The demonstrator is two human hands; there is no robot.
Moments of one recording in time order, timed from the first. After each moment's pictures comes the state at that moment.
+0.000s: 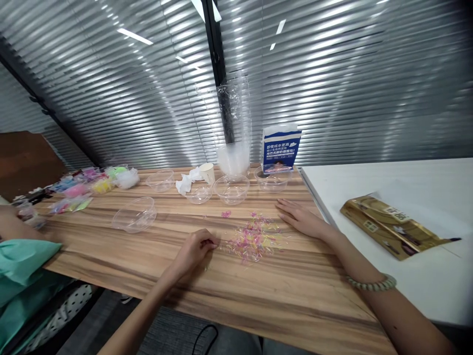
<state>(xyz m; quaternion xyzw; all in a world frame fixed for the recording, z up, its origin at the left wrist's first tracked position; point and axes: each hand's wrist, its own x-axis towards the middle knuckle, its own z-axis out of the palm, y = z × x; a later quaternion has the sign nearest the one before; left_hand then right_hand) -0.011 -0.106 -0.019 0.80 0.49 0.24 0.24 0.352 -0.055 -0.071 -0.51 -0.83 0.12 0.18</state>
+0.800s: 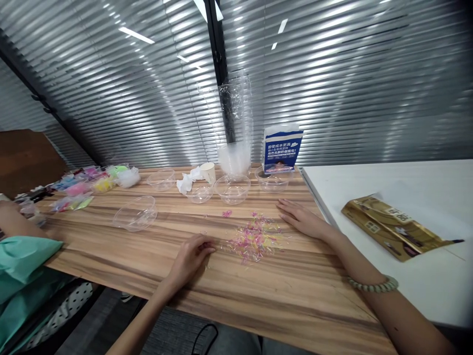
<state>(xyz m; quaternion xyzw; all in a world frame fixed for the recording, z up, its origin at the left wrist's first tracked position) -0.019 -0.127 -0.024 0.80 0.49 0.27 0.19 0.354 -0.054 -0.073 -0.50 -0.83 0.12 0.20</state>
